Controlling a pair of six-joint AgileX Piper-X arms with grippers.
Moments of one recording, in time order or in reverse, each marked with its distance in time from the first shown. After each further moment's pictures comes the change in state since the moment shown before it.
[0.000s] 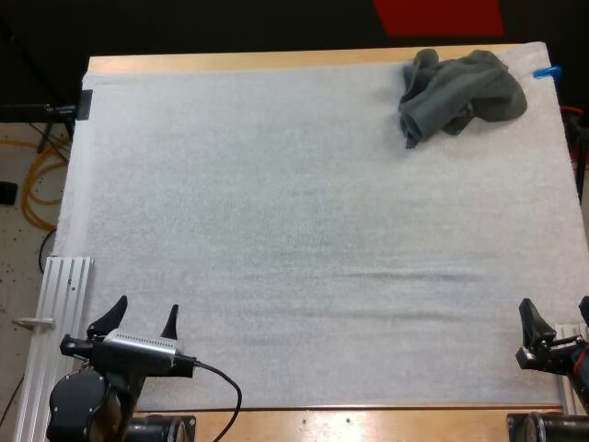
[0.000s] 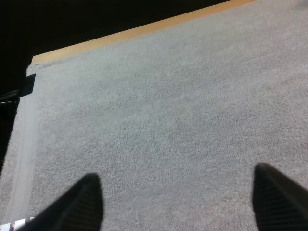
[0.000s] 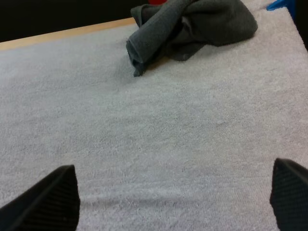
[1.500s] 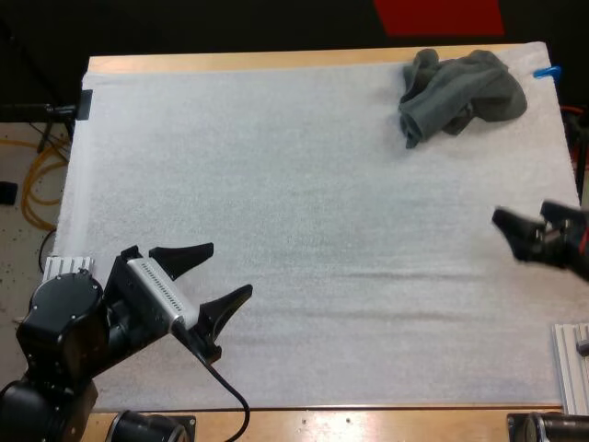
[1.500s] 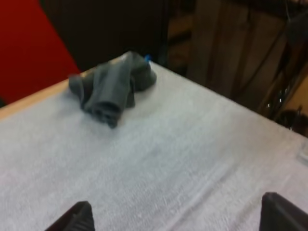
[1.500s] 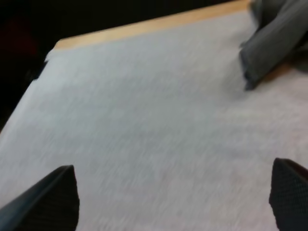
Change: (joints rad) left arm -0.240 0.557 -0.465 -0.033 0.508 -0.059; right arm 0.000 0.756 -0.367 -0.221 -0.338 0.060
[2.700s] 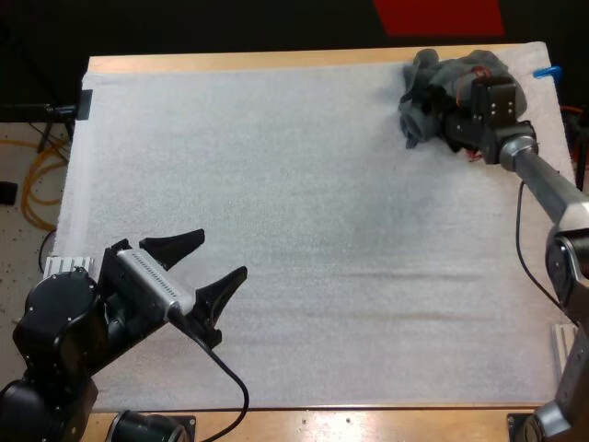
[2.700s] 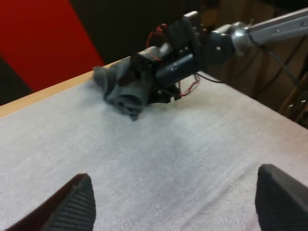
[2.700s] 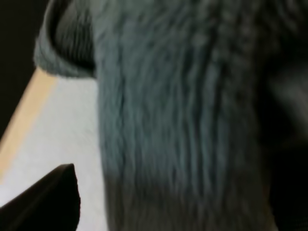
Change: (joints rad) left arm 0.000 0.001 0.000 -0.062 -0.084 -0.074; right arm 0.178 1.395 -0.593 -0.625 0.189 0.756
